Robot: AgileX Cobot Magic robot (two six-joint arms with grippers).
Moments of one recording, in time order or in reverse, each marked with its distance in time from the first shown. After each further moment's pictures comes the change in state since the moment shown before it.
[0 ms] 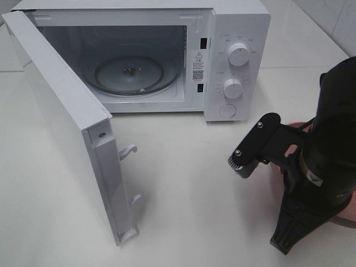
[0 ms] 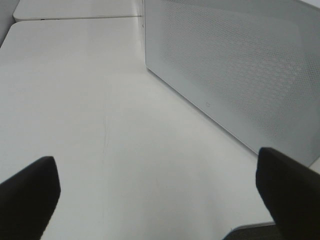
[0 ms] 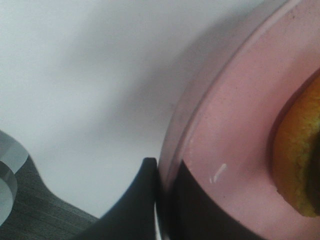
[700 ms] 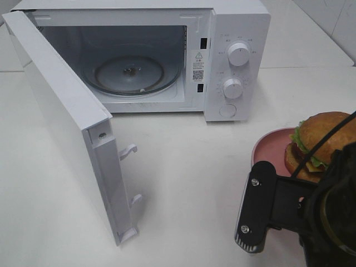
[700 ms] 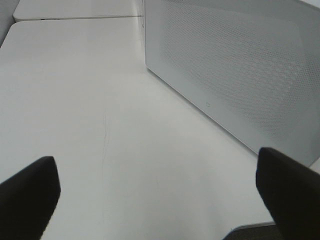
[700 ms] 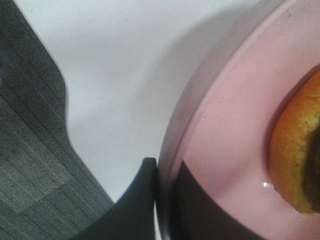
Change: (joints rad) left arm 0.000 0.000 0.000 0.000 0.000 0.000; right arm 0.279 -0.124 0.131 -0.083 0.065 -0.026
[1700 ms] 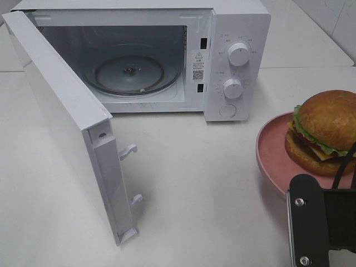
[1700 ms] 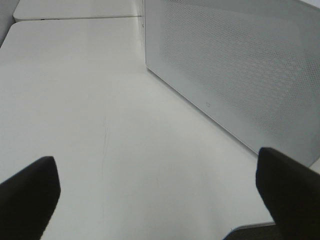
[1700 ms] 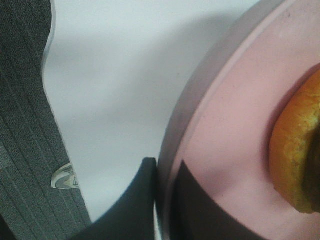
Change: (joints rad) left arm 0.000 0.000 0.000 0.000 0.000 0.000; right arm 0.029 -0.223 0.076 -0.041 0.073 -0.272
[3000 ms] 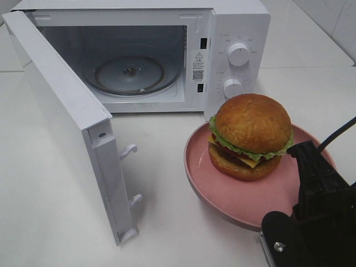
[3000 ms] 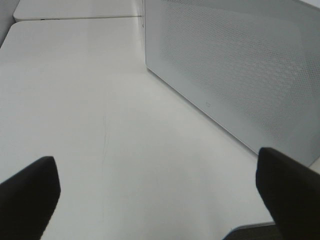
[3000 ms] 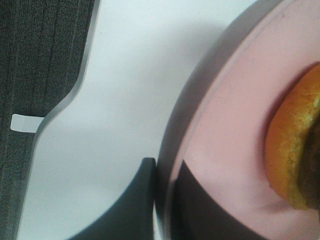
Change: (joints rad) left arm 0.000 0.000 0.000 0.000 0.000 0.000; right arm 0.000 0.000 0.013 -0.005 -0.290 -0.392
